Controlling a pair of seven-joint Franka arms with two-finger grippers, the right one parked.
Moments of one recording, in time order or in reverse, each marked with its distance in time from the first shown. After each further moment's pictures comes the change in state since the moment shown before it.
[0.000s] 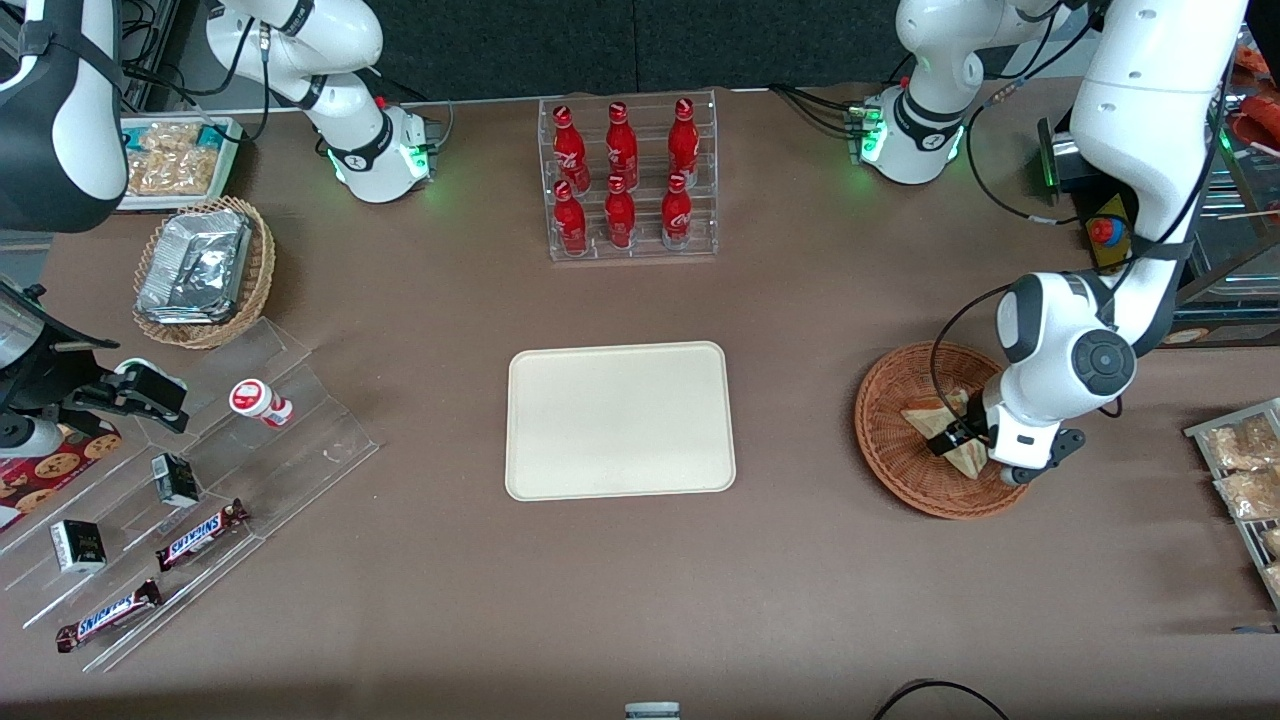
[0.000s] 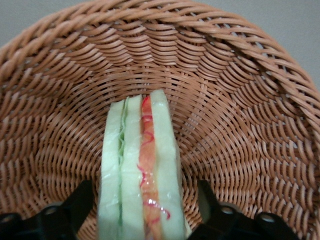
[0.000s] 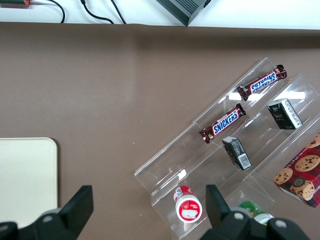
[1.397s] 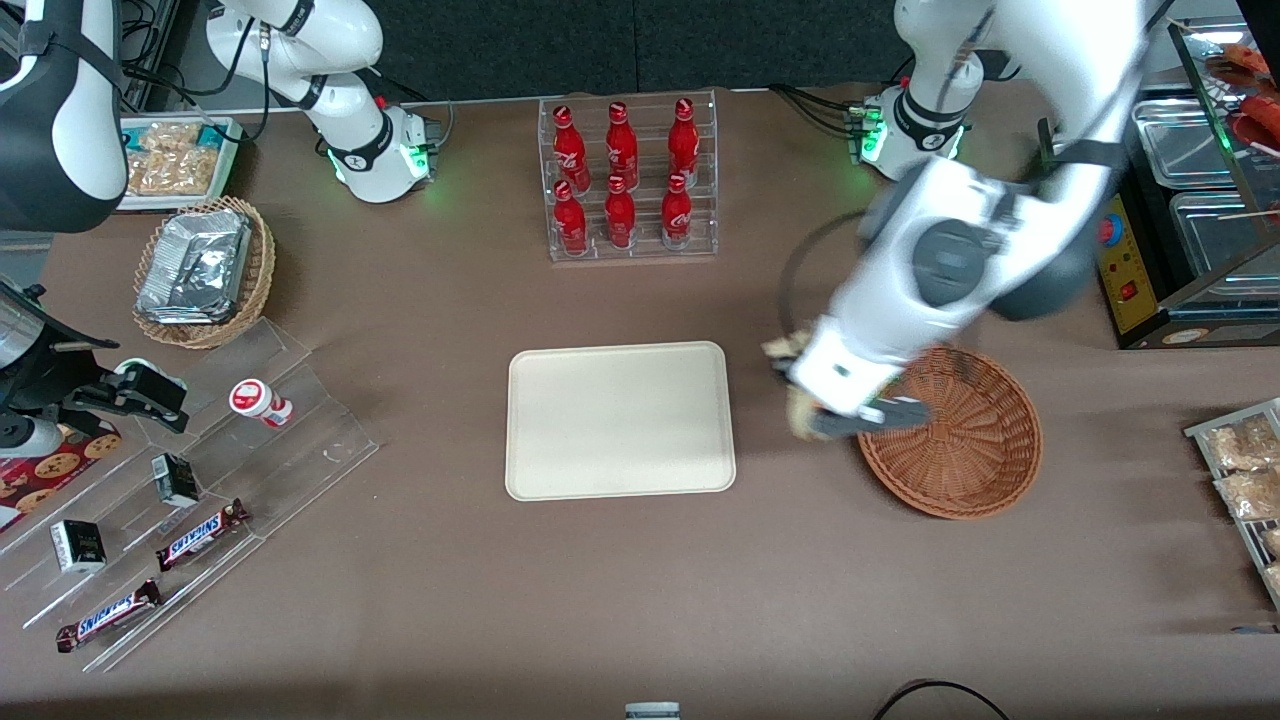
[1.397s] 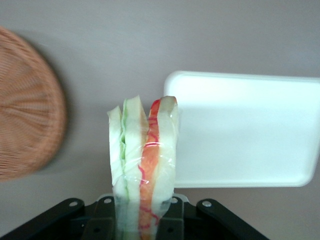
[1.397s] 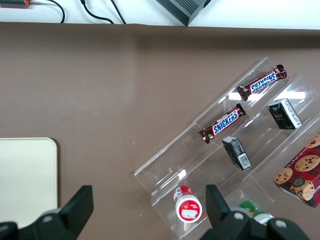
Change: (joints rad) arm -0.317 -0.051 -0.252 0.533 -0.006 -0.589 -0.068
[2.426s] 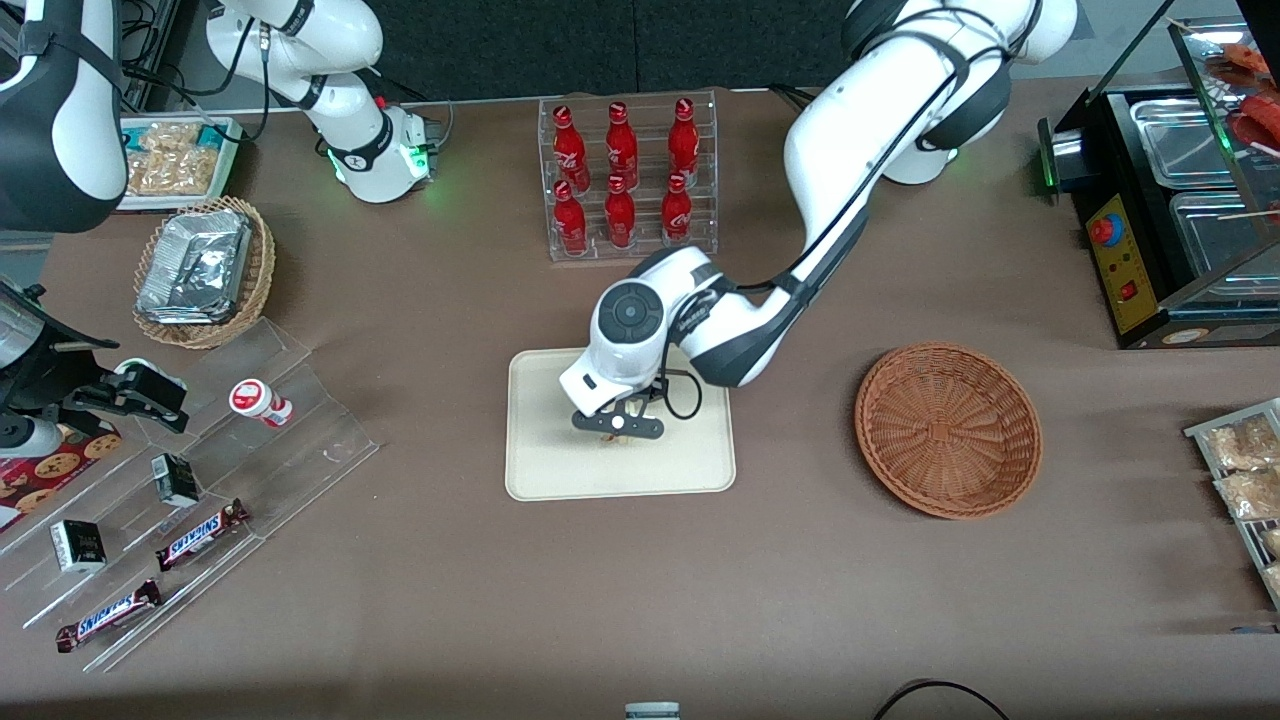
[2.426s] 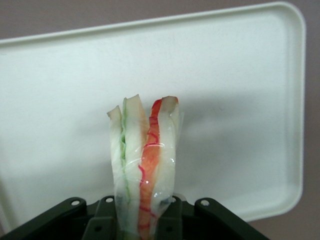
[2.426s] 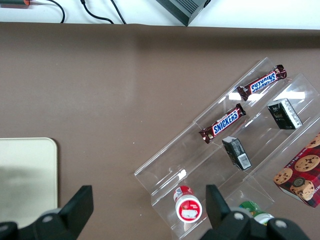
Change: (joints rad) arm -0.326 0.550 0.012 0.355 0.207 0.218 -0.093
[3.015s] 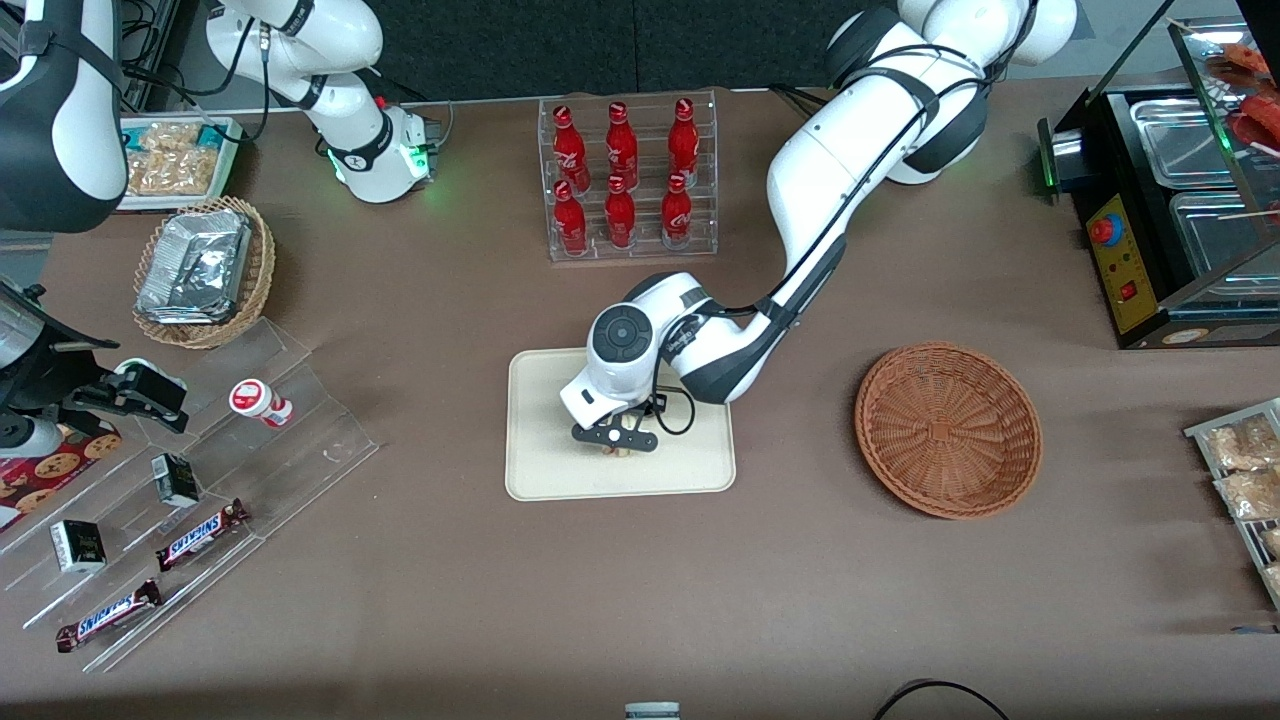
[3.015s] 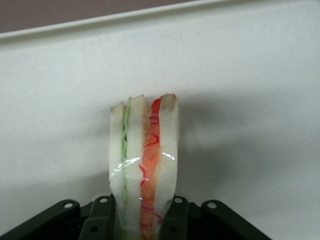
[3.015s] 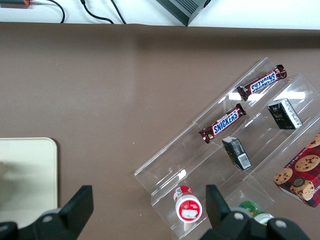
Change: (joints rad) arm -0.033 0.081 0.026 0.064 0.048 0.018 -0.016
